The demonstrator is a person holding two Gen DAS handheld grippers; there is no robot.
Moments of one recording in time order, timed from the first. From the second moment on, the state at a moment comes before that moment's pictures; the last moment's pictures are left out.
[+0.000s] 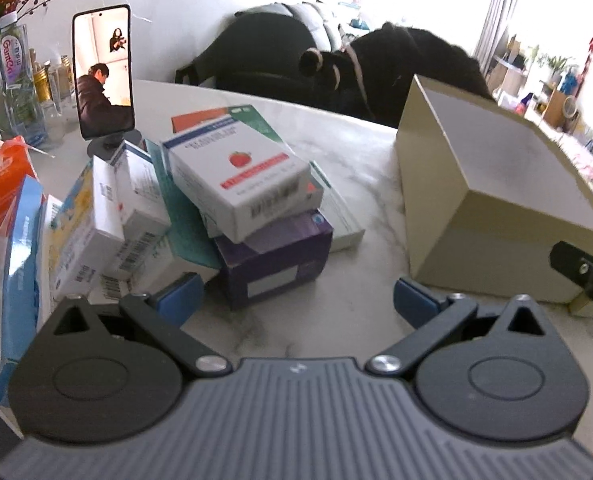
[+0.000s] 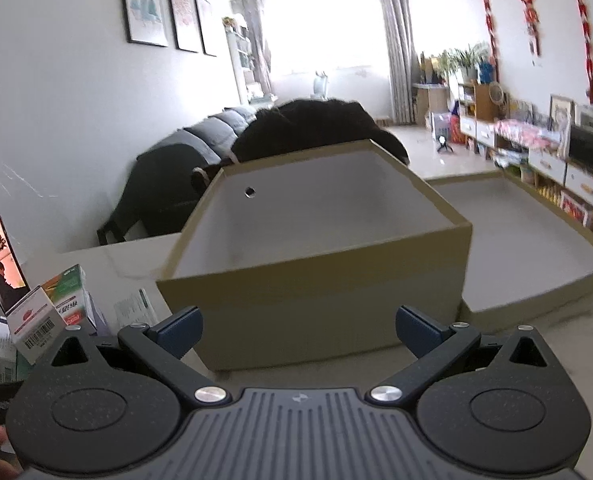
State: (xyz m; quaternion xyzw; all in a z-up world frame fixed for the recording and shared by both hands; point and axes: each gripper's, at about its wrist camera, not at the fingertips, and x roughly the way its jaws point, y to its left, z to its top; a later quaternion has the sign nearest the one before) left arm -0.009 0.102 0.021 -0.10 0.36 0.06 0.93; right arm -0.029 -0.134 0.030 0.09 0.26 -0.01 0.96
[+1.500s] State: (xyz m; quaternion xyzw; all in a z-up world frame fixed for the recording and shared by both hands) left arm -0.099 0.208 -0.029 0.14 0.33 0.14 0.92; right arm -0.036 -0.065 0.030 0.01 0.22 0.11 0.97
